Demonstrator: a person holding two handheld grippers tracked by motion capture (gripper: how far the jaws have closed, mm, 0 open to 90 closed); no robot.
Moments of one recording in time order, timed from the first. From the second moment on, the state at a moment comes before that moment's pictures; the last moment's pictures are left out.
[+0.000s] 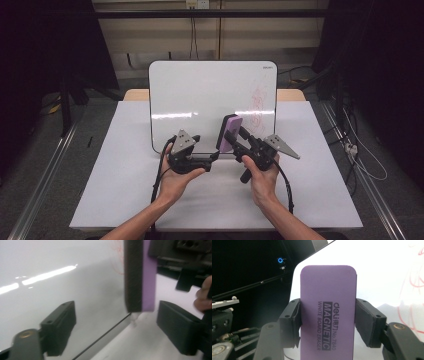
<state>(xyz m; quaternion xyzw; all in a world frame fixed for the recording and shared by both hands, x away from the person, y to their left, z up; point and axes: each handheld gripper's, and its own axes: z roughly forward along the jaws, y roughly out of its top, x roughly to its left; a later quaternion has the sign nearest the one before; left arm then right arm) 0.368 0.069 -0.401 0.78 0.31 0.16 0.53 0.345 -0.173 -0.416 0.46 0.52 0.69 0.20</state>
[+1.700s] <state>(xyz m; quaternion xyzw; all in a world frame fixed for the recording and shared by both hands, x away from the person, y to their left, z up) 0.314 0.200 -0.435 0.76 0.38 0.21 0.48 0.362 -0.251 -0.371 0.41 0.68 0.43 0.43</state>
